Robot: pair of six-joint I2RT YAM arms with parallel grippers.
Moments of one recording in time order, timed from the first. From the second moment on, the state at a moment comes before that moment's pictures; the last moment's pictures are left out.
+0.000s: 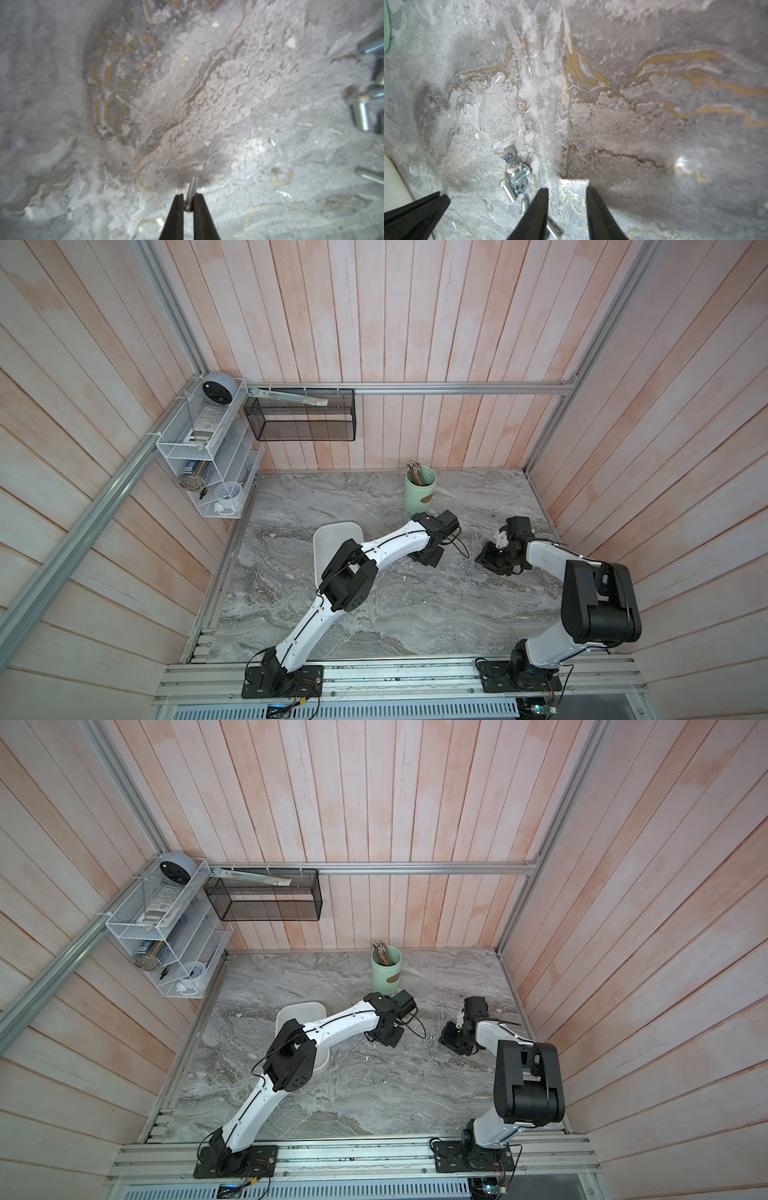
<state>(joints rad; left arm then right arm) -0.90 2.39 2.10 -1.07 -0.12 -0.33 -0.04 1.59 0.80 -0.43 -0.32 0.44</state>
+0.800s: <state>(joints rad) -0.43 1.73 1.26 -0.91 -0.21 -0.42 -0.04 1.59 0.80 -0.43 -0.32 0.44</state>
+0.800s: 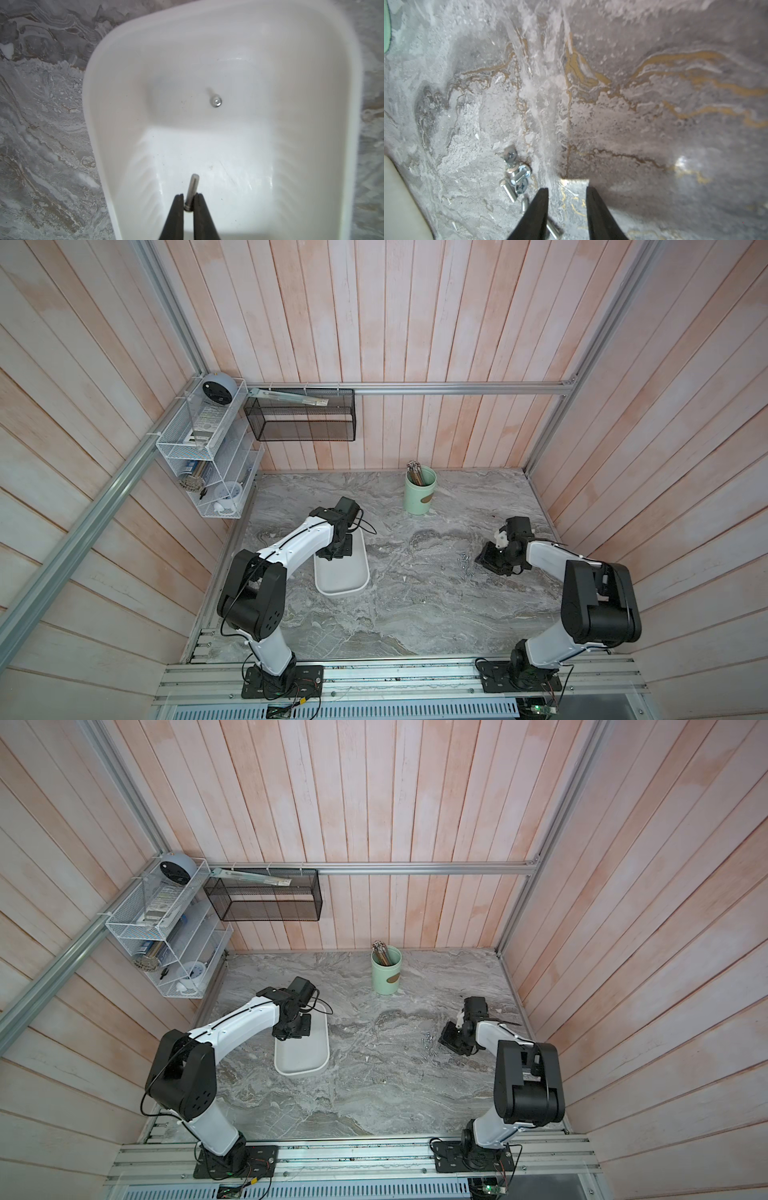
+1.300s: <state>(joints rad) -0.43 1.84 1.27 -0.81 -0.13 -0.46 -0.04 1.59 0.80 -0.43 -0.32 0.44</state>
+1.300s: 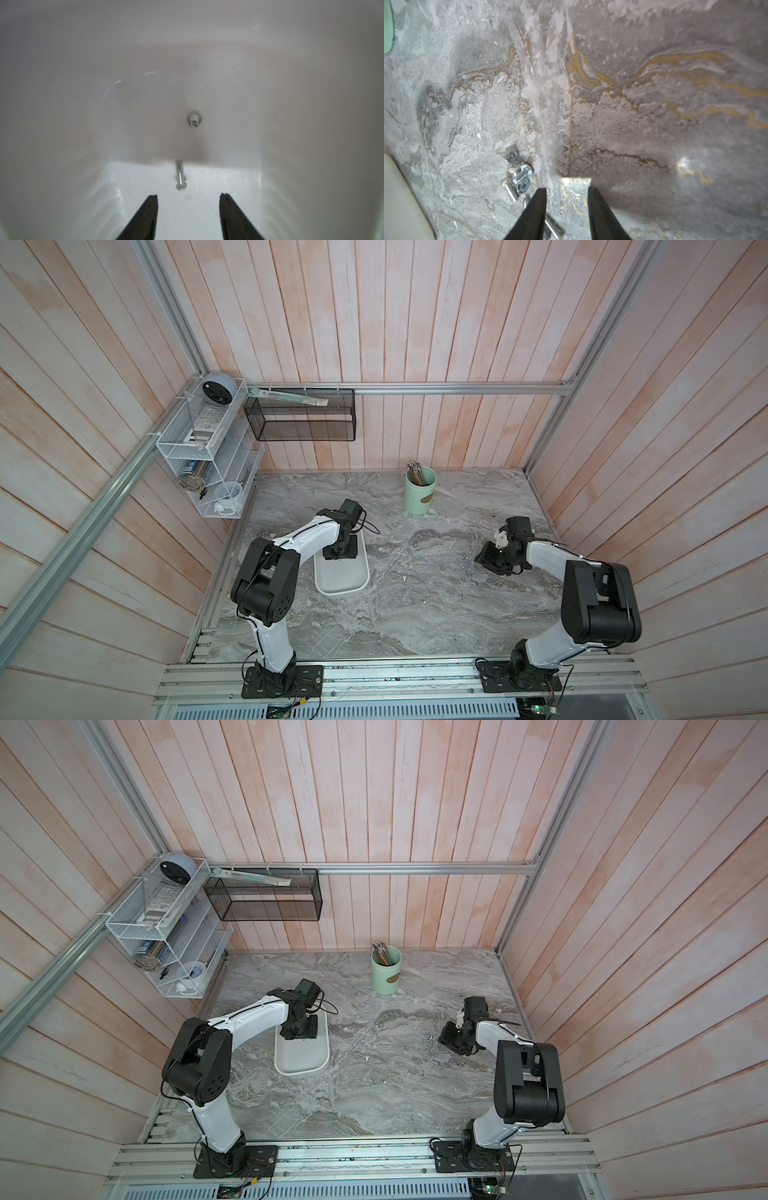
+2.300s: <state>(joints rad) -0.43 1.16 1.07 -0.99 -0.08 -0.40 0.18 1.64 0.99 -0.66 -0.10 0.39</state>
